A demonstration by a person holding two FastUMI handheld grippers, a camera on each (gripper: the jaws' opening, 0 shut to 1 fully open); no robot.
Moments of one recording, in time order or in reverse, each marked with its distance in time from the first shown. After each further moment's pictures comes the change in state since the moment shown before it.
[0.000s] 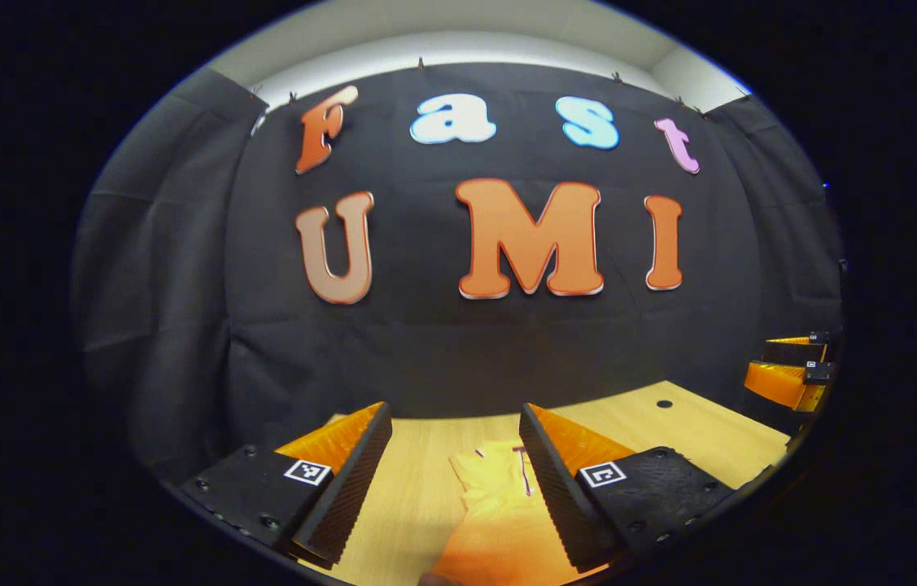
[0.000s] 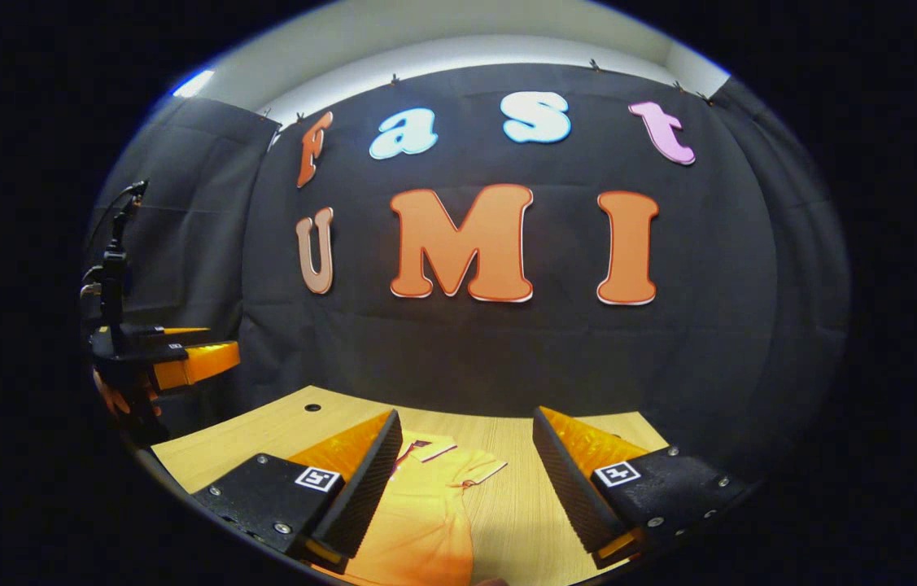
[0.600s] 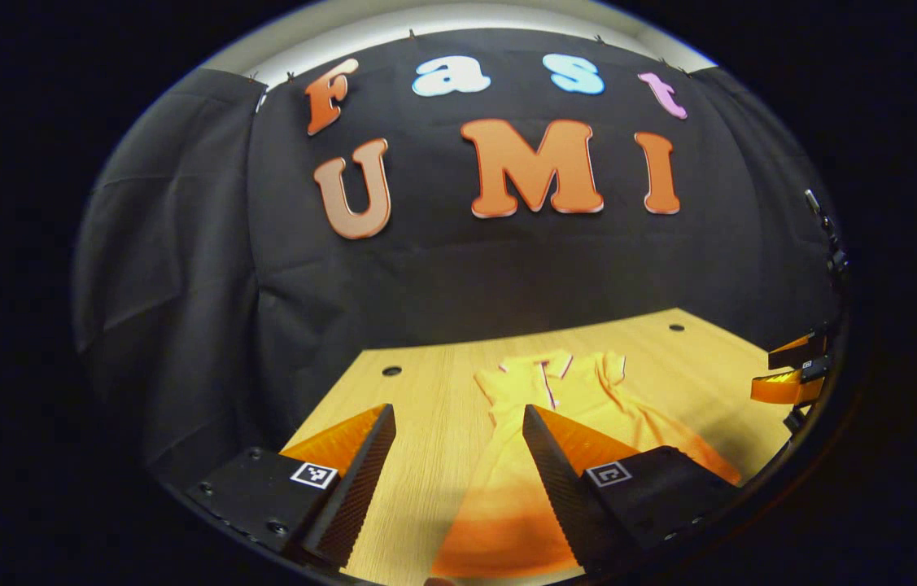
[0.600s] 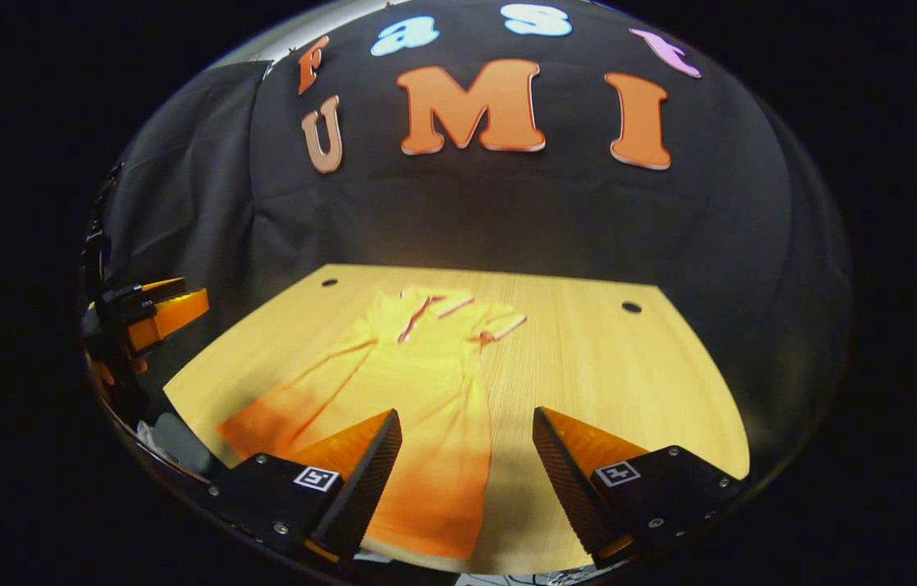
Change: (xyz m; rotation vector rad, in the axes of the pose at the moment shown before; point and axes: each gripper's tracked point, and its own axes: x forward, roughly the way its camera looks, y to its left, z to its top) left arm -0.076 0.007 -0.127 0.050 0.350 0.006; right arm -0.075 0.016 -0.193 0.052 0.546 0.074
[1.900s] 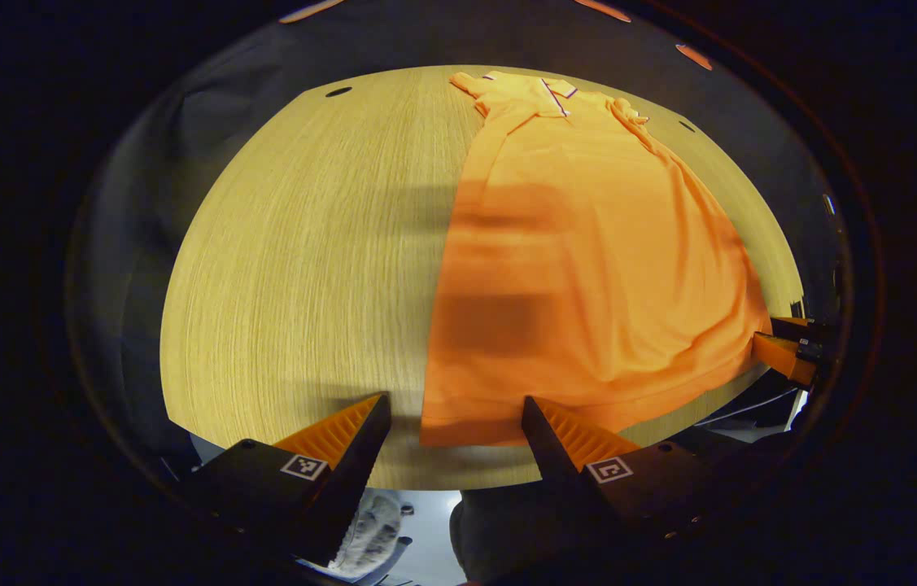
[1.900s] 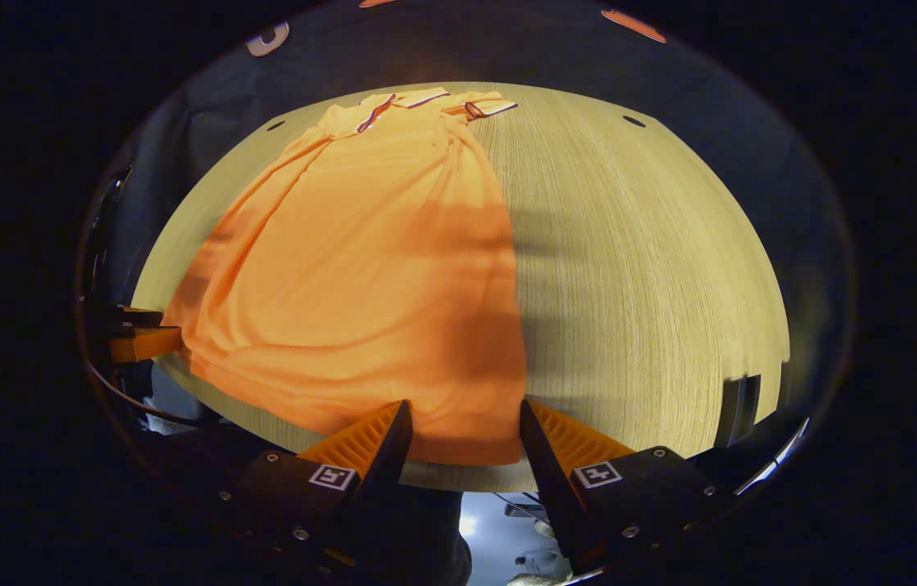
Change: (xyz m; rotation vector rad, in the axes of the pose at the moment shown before) left arm -0.001 -0.028 -0.254 -0.018 0.918 -0.214; right arm 0.010 0.040 -0.176 0.074 0.608 -0.096
